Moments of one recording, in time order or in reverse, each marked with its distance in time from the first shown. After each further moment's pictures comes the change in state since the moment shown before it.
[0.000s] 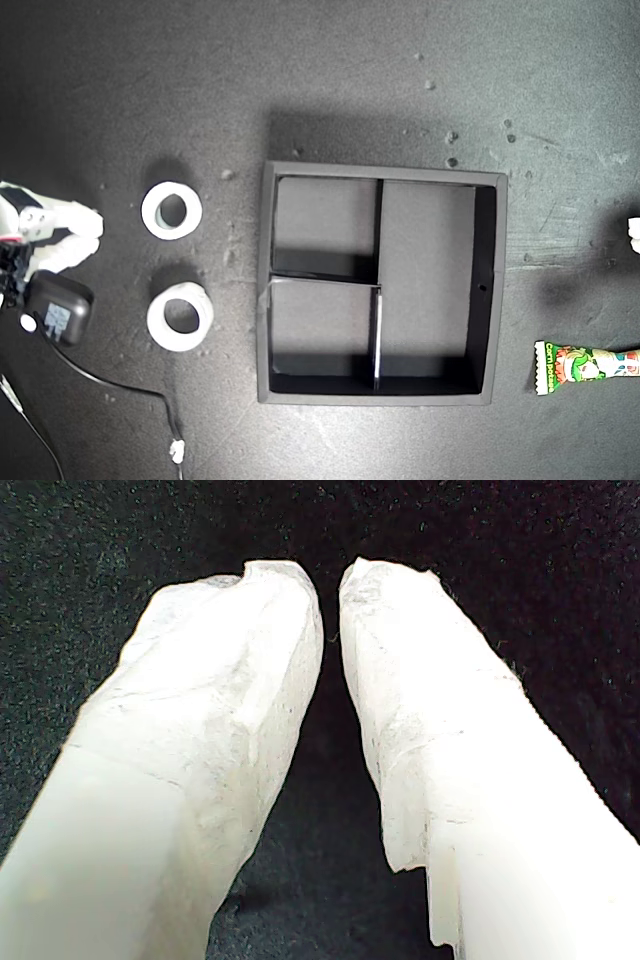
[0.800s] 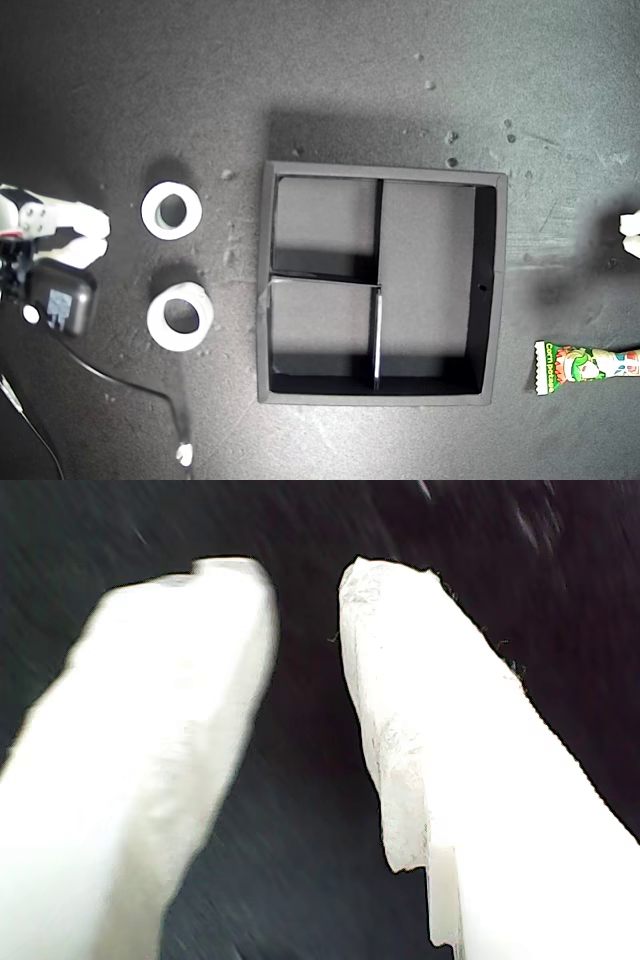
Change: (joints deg) arm 0 0.0 0.0 0.0 -8.0 -10.5; arm 1 0.4 -0.6 0.0 -12.0 -0.4
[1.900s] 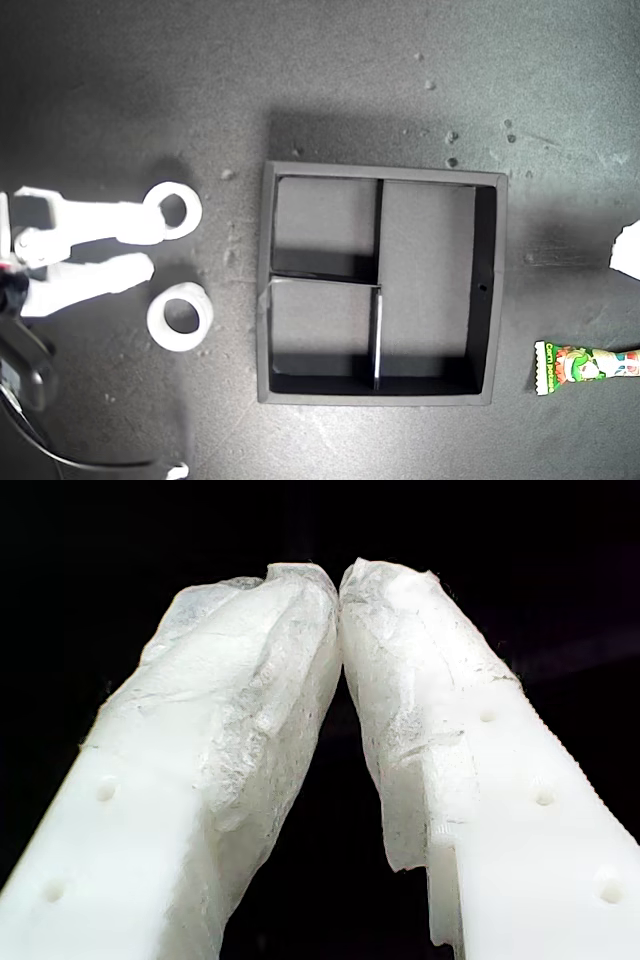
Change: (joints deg) arm 0 1.3 -20.9 -19.8 -22.3 22.0; arm 1 -0.4 -0.1 -3.2 -42.3 5.0
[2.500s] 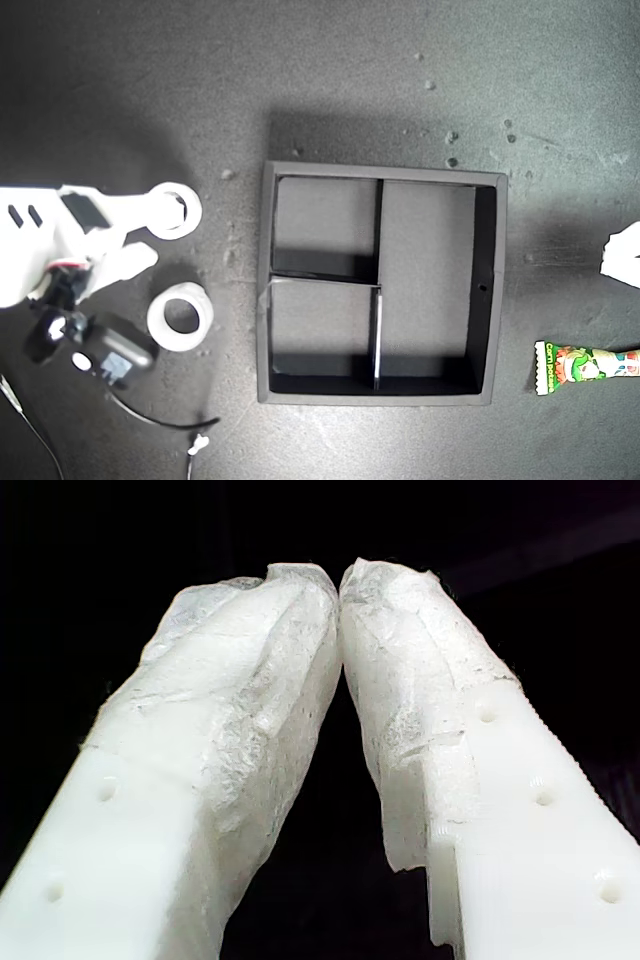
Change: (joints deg) arm 0 -1.1 -40.4 -14.1 -4.1 2.5; arm 1 -1.5 0.0 0.3 4.0 1.6
